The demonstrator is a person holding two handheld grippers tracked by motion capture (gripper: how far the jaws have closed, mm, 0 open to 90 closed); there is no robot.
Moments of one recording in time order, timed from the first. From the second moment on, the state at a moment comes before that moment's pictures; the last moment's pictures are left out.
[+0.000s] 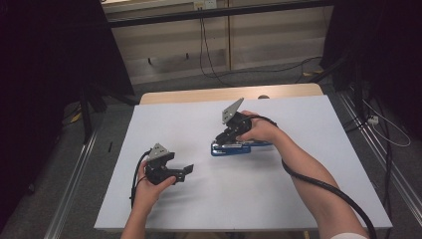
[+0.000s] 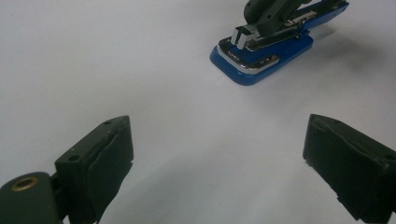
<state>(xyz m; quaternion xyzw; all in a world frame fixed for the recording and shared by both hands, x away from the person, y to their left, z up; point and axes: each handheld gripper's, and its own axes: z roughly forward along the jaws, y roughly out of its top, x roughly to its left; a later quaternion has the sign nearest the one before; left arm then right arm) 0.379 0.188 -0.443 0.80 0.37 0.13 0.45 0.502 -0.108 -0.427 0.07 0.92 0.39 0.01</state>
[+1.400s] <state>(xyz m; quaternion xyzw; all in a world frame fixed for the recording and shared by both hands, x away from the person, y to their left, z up) 0.375 0.181 -0.442 0.80 0.36 0.13 0.46 0.444 -0.165 -0.418 0.22 0.87 0.43 0.09</state>
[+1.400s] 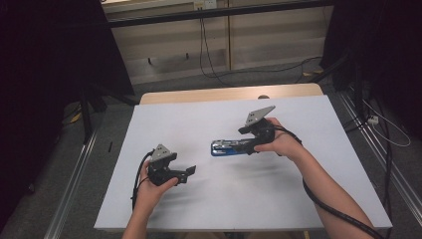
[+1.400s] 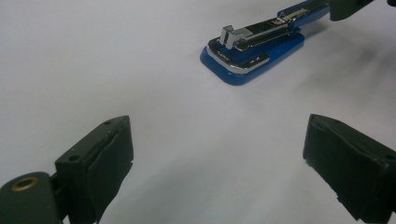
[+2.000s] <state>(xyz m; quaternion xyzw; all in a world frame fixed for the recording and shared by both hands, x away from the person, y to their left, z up) 0.376 0.178 -0.443 0.80 0.36 0.13 0.46 0.405 -0.203 -0.424 0.30 0.84 0.43 0.15</state>
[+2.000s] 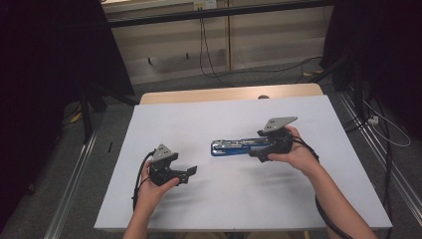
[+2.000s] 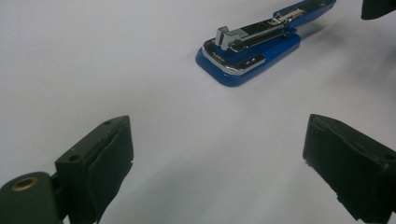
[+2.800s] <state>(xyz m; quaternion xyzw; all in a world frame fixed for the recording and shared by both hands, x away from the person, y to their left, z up) 0.390 0.170 -0.439 0.79 0.37 0.12 0.47 0.370 -0.243 -0.446 0.41 0.78 0.43 0.20</state>
